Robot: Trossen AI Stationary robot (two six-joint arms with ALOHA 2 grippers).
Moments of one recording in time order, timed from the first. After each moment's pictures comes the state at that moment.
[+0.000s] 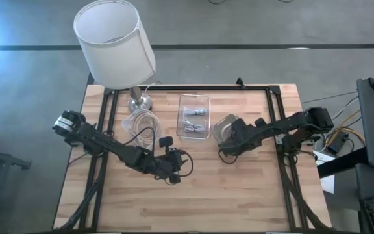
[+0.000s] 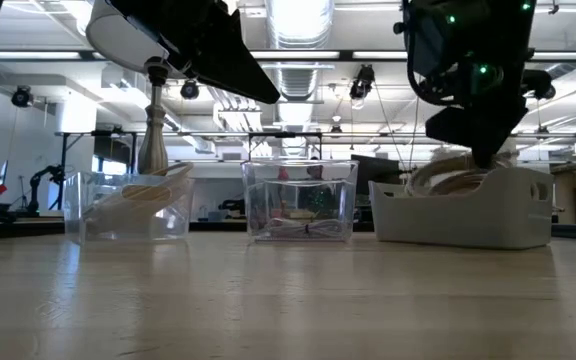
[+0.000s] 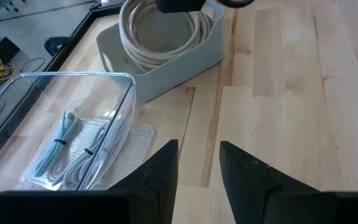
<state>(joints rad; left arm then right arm) -0.39 1.57 1.01 -0.11 -0.65 -0.19 0.15 1.60 1.06 -1.37 0.60 1.30</state>
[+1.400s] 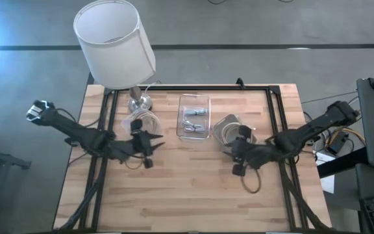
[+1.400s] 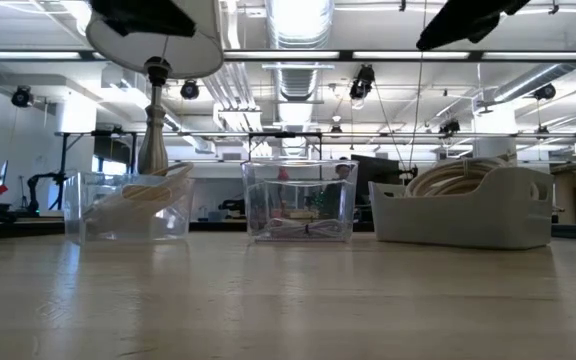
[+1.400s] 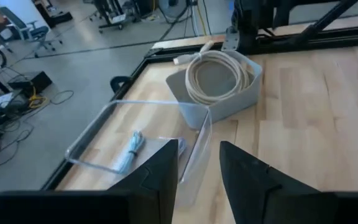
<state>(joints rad) -0.43 1.03 0.81 -0.22 -0.76 -0.11 0.45 1.21 0.98 -0.60 0.60 0.39</state>
